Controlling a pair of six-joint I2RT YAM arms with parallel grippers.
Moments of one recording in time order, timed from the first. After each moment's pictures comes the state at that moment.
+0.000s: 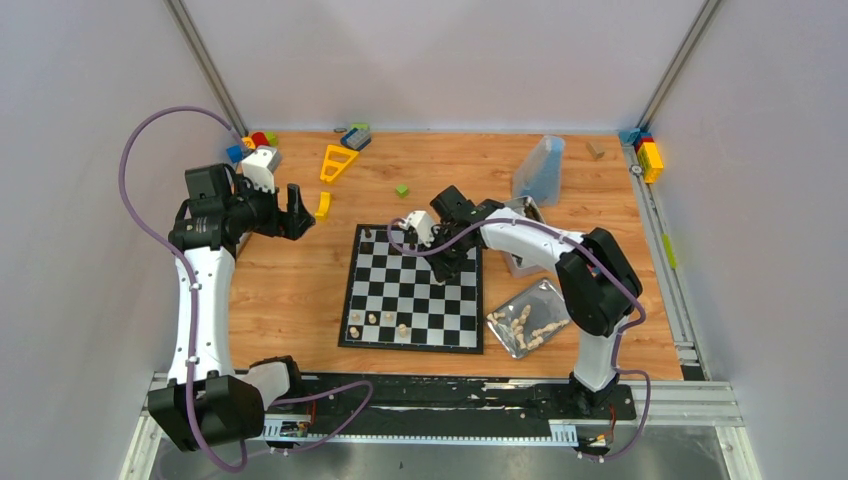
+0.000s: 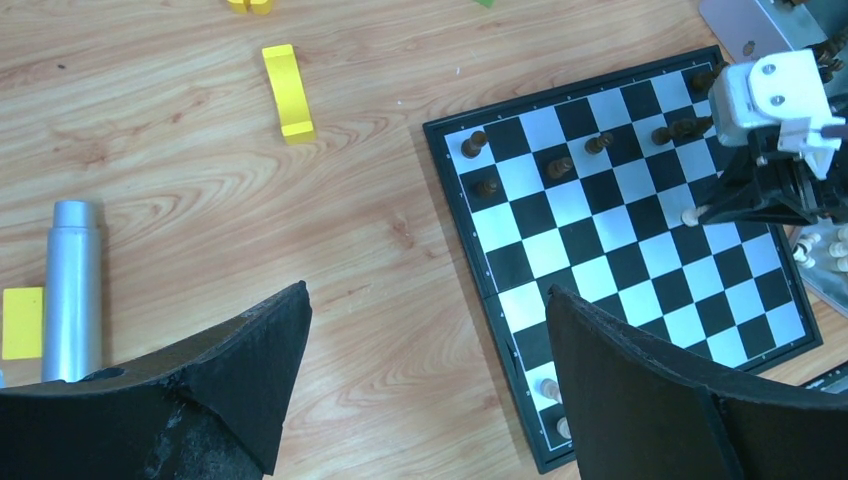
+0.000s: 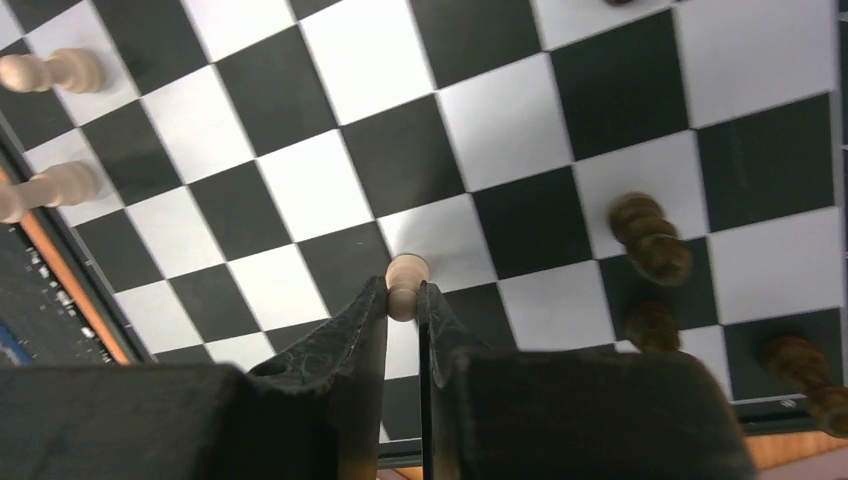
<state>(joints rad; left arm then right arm) 0.22 1.11 1.17 -0.78 0.59 0.24 0.72 1.87 1.35 -0.64 -0.36 -0.34</state>
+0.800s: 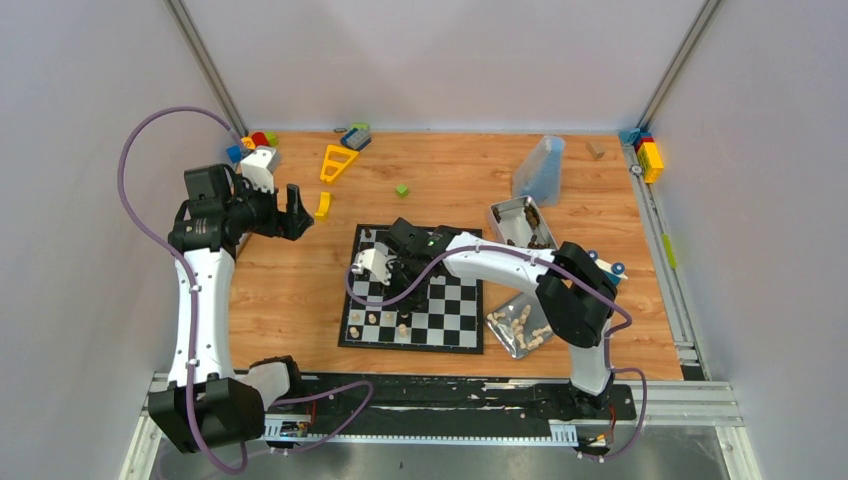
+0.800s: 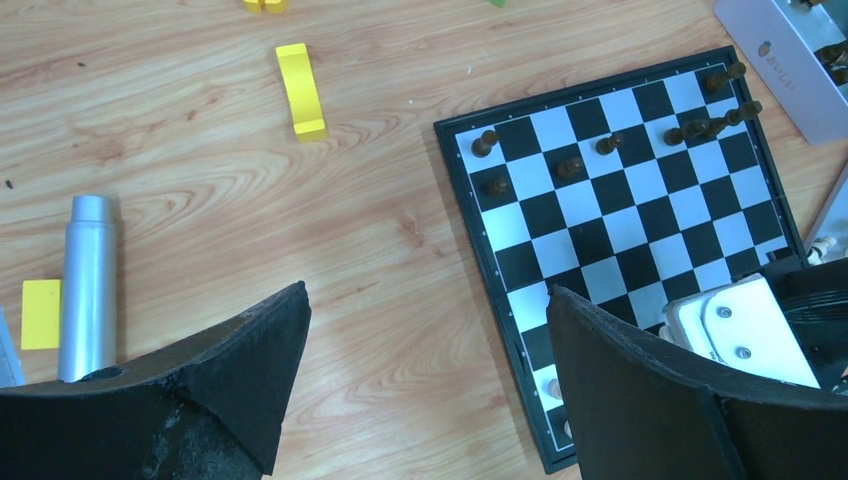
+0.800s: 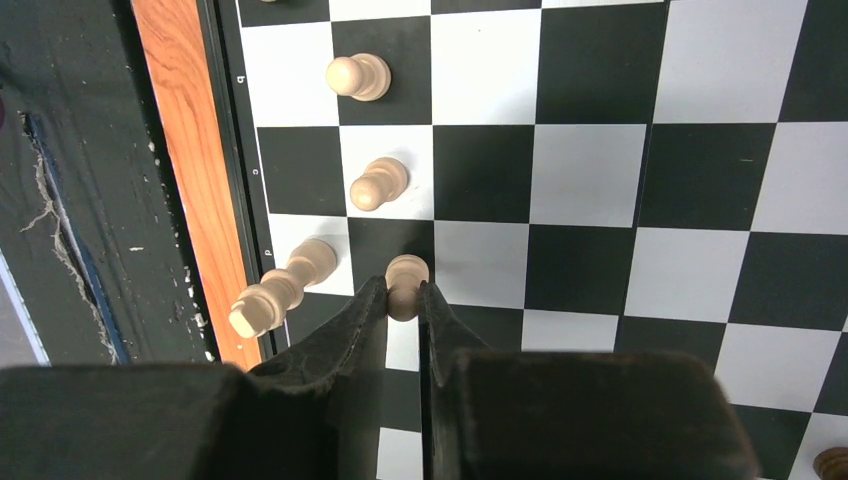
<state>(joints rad) 0.22 1.10 1.17 -0.78 0.56 0.25 0.99 1.92 1.45 -0.68 -0.39 -0.37</state>
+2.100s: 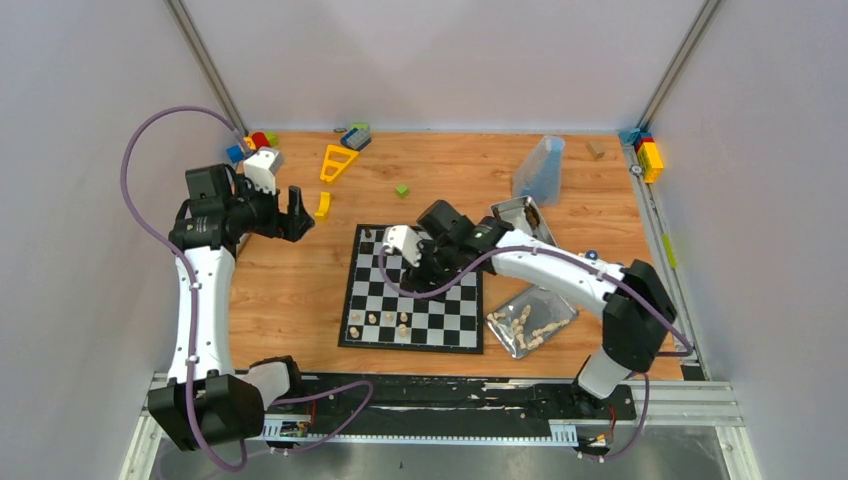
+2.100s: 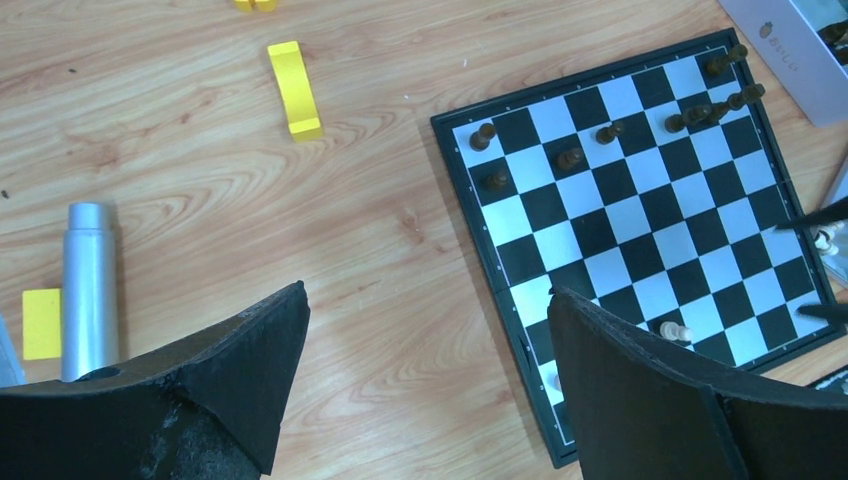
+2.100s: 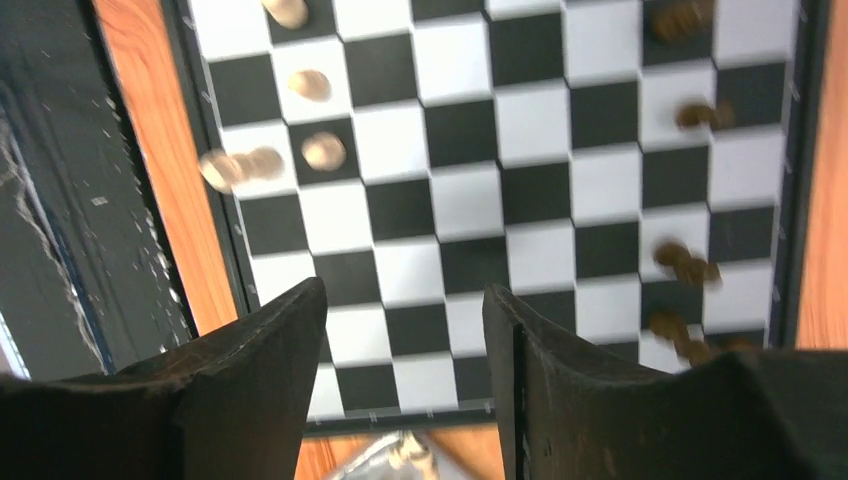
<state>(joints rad) 0.22 1.11 1.17 -0.79 0.57 0.28 0.94 1.69 1.35 -0.67 -0.29 -0.39</state>
